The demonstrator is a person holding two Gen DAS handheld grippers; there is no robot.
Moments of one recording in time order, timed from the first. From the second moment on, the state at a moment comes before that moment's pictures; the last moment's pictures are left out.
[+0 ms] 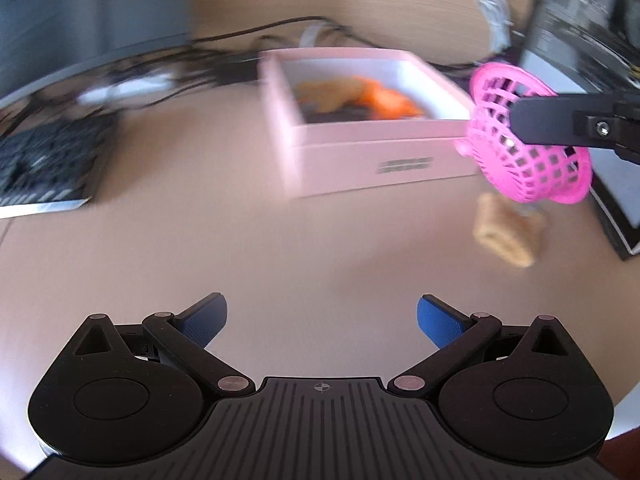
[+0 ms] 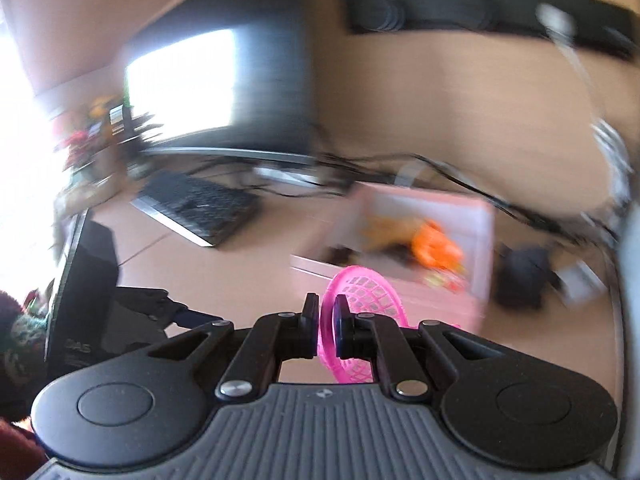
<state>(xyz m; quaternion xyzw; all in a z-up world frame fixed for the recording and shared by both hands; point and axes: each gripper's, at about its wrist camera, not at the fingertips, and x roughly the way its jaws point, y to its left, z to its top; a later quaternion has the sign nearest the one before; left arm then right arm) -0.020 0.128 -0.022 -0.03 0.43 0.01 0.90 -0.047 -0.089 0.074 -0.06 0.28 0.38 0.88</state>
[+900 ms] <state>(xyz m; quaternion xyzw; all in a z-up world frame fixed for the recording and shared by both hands) -0.010 0.091 -0.026 0.01 0.43 -0.14 0.89 -0.052 -0.103 0.024 -0.20 0.31 0.36 0.86</state>
